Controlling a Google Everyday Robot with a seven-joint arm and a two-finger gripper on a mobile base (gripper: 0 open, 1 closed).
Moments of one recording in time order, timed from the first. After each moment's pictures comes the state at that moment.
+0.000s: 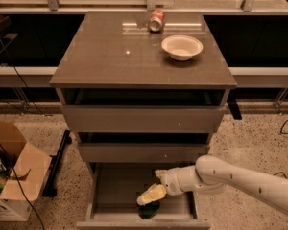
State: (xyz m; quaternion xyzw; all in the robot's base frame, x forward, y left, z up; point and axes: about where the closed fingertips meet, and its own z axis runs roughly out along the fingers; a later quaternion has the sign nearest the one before) arm 0.487 -0.026 0.444 -0.36 0.80 0.41 0.25
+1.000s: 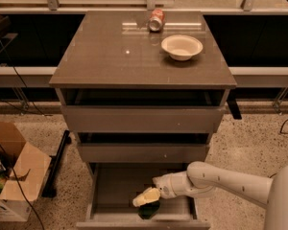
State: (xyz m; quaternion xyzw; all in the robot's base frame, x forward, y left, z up) arm 0.493 -0.017 0.373 -0.31 0.82 0.42 0.22
